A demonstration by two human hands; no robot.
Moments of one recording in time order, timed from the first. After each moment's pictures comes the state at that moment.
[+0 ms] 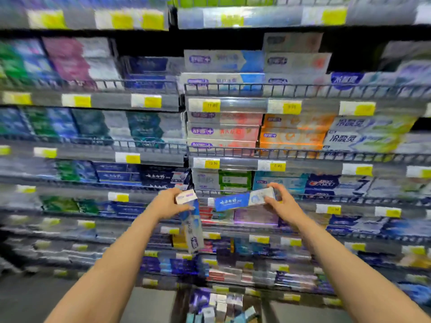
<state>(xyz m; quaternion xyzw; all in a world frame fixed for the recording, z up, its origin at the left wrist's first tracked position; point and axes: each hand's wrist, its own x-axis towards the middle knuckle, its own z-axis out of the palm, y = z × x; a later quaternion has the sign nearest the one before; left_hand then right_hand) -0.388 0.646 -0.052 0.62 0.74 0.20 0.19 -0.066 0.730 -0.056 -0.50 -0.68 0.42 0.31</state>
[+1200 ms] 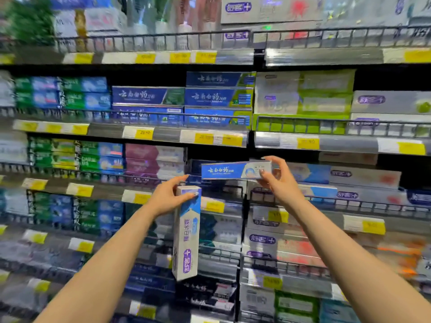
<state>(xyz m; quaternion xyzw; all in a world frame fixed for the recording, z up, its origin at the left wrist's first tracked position) -0.600 0.733 0.160 0.63 0.62 0.47 0.05 -0.309 0.818 0.204 -0.25 -0.71 0.35 0.55</state>
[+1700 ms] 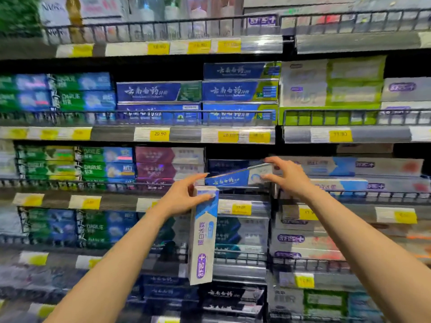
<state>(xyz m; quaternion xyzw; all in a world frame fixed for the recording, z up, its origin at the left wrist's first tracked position) -0.651 0.740 0.175 0.71 0.56 0.42 0.05 -0.367 0.848 0.215 -0.42 -0.83 0.00 0.35</state>
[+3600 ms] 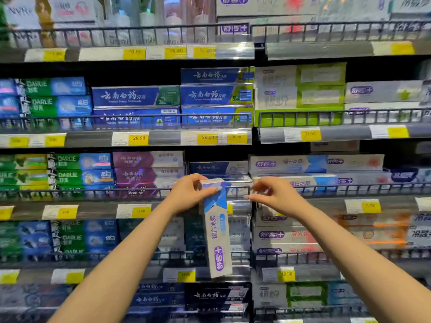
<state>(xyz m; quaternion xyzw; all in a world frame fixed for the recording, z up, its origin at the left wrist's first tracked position) -0.603 0.766 0.182 0.71 0.52 0.46 0.13 -0.338 0.805 0.181 -0.35 -0.86 0.04 0.38</state>
